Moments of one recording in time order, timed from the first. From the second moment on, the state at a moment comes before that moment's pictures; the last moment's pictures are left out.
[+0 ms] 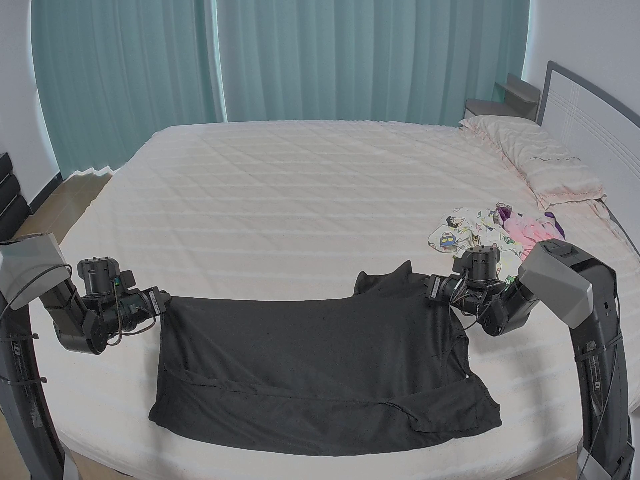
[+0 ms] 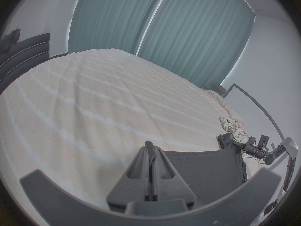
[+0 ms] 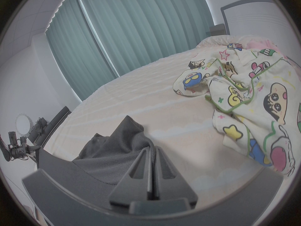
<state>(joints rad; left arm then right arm) 0.15 2.28 -0.78 -1.00 -0.35 -0.28 0.18 2.62 -1.33 -0.87 0.10 0.33</state>
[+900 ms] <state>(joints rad) 0.15 2.26 -0.75 -1.00 -0.34 -0.27 0.15 2.46 -1.08 -0.98 0.17 0.33</state>
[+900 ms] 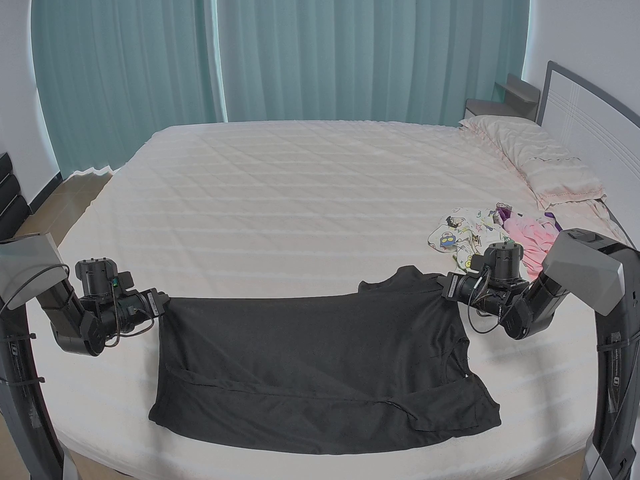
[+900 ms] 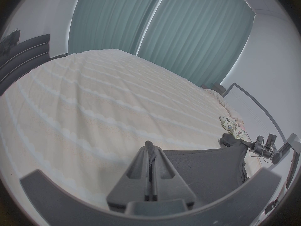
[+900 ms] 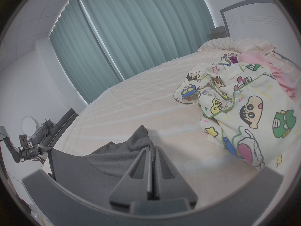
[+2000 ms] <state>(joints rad) 0.16 2.25 -0.64 -1.15 -0.35 -0.28 0.14 2.37 -0.84 -1.18 0.22 0.34</state>
